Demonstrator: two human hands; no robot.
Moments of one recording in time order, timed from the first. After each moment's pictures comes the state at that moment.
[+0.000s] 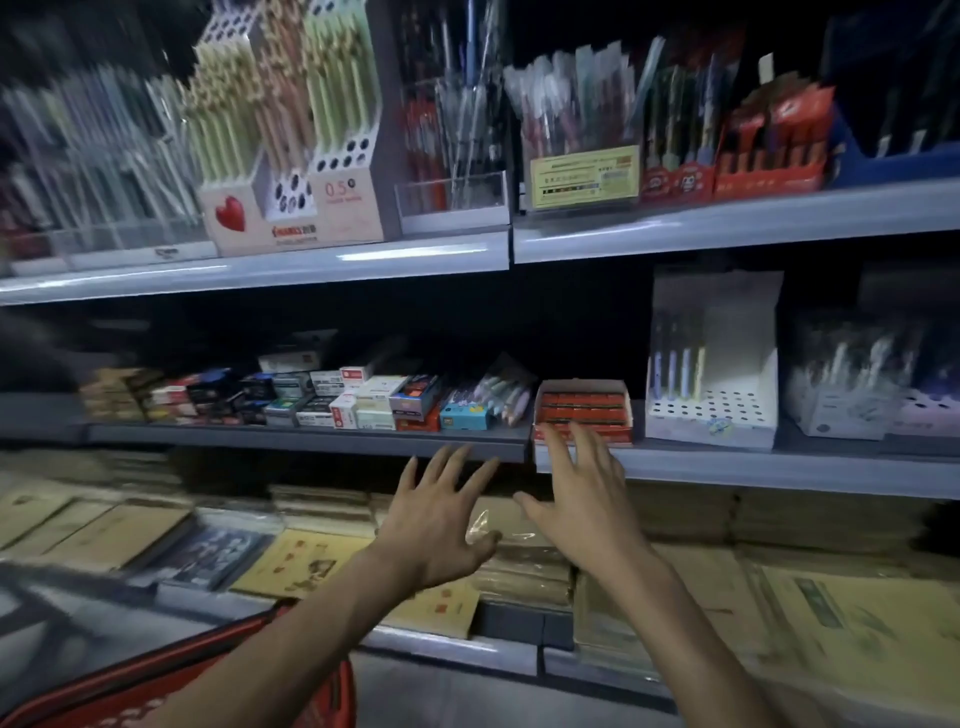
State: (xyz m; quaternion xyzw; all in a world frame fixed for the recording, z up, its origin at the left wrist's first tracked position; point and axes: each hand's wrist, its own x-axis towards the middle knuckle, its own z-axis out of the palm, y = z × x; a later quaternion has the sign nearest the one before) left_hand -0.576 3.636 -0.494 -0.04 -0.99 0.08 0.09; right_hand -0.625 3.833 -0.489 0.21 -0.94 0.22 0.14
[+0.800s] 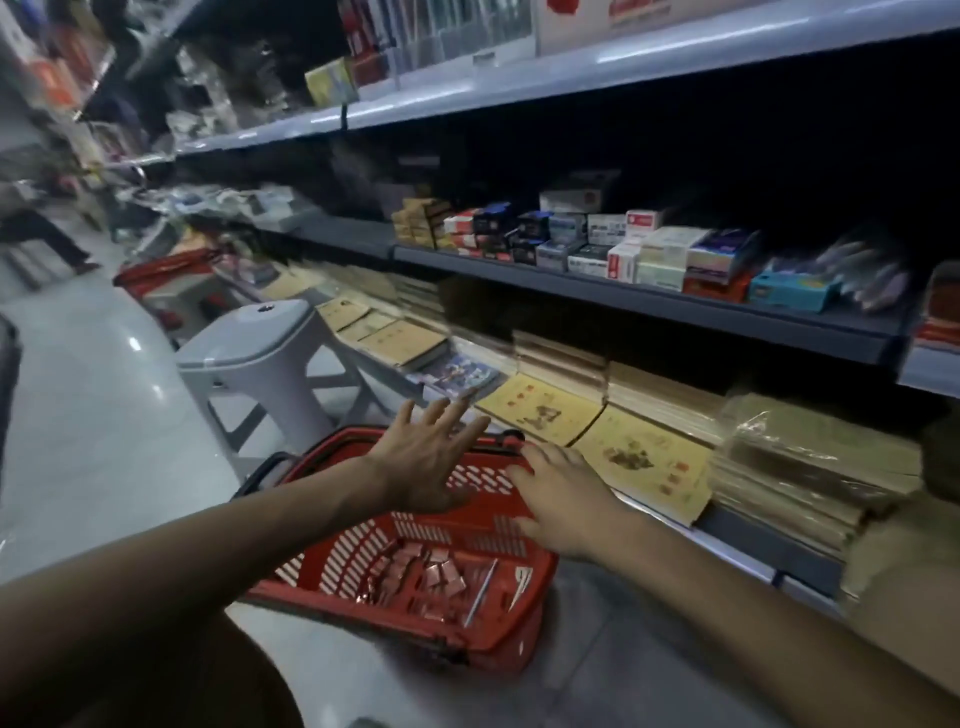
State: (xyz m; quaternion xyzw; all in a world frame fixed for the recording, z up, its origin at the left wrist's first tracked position) left_hand -0.366 3.432 -0.537 0.15 -0.96 0.19 -0.12; right_hand -0.494 3.596 -0.593 0.62 -0.78 0.01 -0.03
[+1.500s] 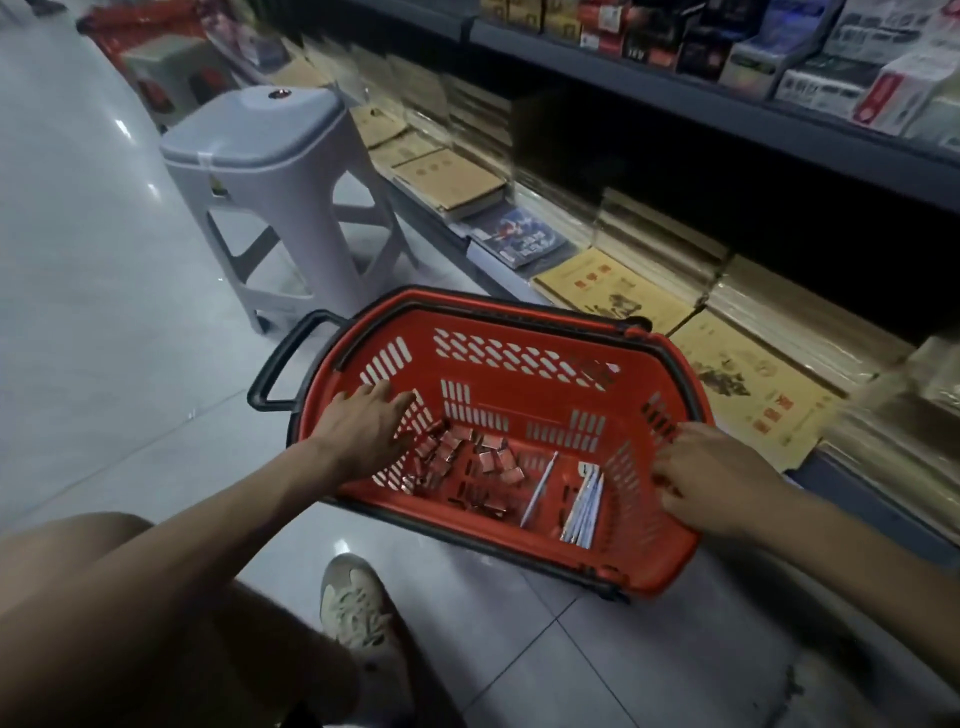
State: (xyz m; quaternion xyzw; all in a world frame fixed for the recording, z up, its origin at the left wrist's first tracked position) left_hand -0.244 3.312 -0.689 0.34 -0.92 0.02 -0.18; right_hand -0.547 3.579 -0.686 0.64 -0.73 -0.18 -0.13
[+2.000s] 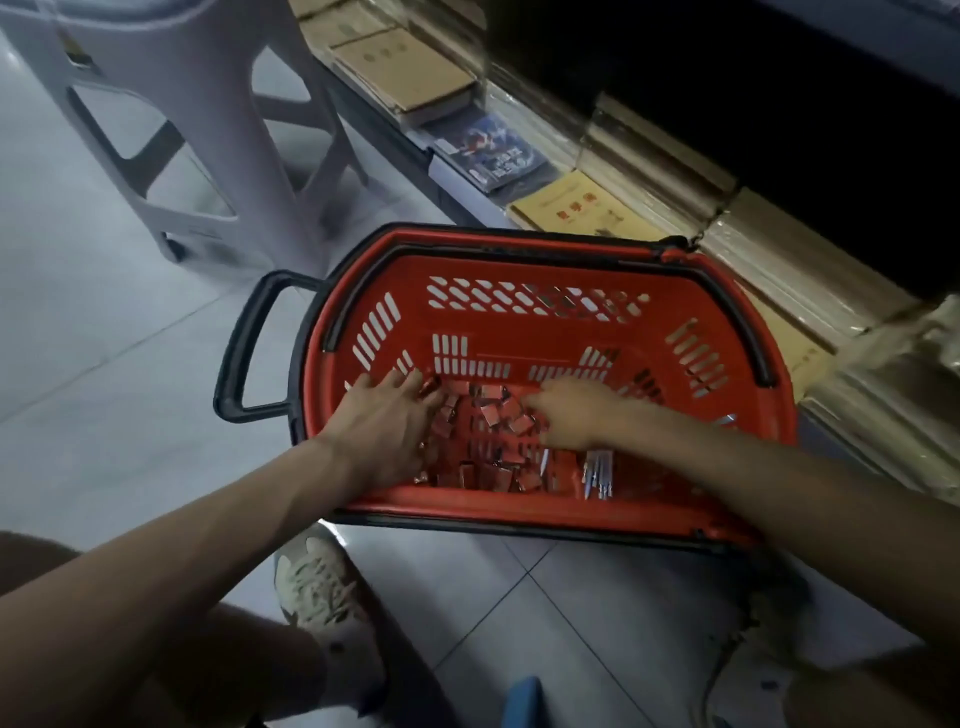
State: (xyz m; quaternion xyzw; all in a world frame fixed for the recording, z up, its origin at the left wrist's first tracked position) left_hand -0.284 3.341 -0.716 0.22 -0.95 -0.02 -0.22; right_hand -0.513 3.449 -0.768 0.64 -0.69 -0.21 -0.25
